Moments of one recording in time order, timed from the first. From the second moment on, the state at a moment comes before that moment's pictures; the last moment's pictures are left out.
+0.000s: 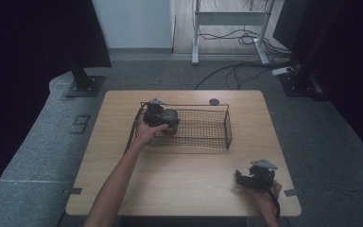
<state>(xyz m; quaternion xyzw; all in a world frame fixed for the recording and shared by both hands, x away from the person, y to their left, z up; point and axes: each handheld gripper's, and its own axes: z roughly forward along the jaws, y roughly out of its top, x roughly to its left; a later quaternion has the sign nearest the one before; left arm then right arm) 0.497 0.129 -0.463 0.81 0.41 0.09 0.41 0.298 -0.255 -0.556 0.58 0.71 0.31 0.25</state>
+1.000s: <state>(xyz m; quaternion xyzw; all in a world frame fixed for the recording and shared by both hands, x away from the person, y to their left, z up) 0.502 0.119 -0.479 0.82 0.43 0.09 0.36 0.298 -0.255 -0.556 0.58 0.71 0.31 0.25</state>
